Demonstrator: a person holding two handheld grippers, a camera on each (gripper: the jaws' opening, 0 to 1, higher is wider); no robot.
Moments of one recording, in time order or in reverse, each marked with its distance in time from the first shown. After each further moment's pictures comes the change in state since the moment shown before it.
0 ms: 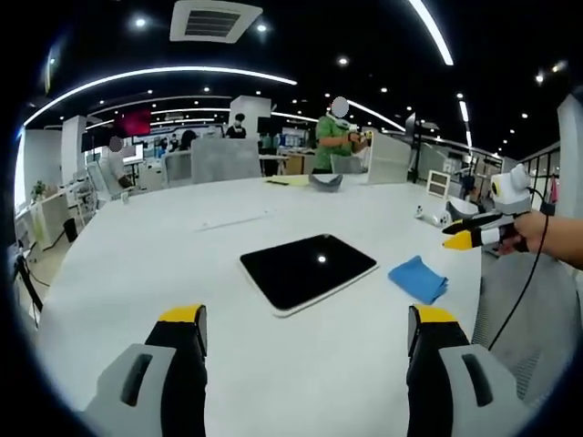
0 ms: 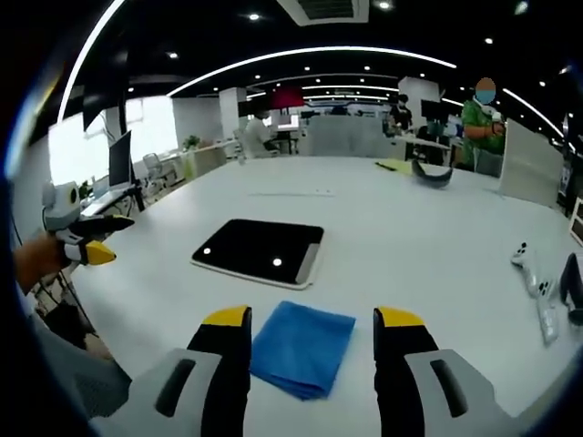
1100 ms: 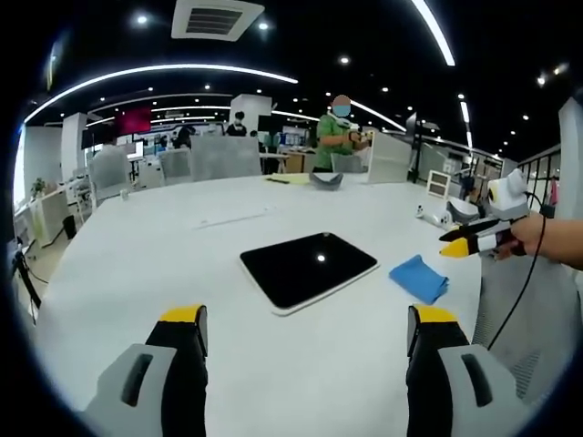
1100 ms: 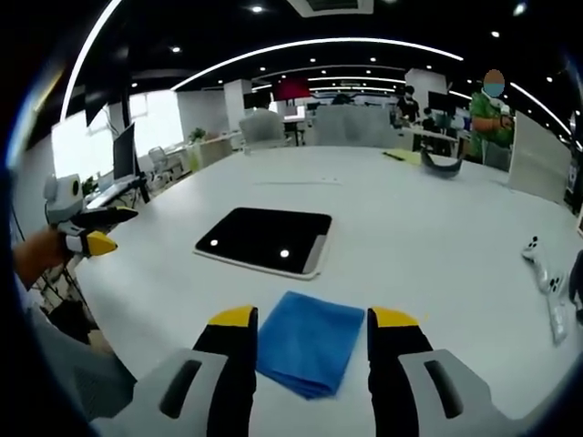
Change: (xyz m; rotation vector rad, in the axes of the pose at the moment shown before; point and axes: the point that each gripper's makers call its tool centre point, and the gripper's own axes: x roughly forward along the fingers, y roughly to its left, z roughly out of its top) left arm 0.003 0.002 -0.002 -0.011 0.003 -0.005; right arm 0.011 0.007 -0.012 -0.002 0.042 0.047
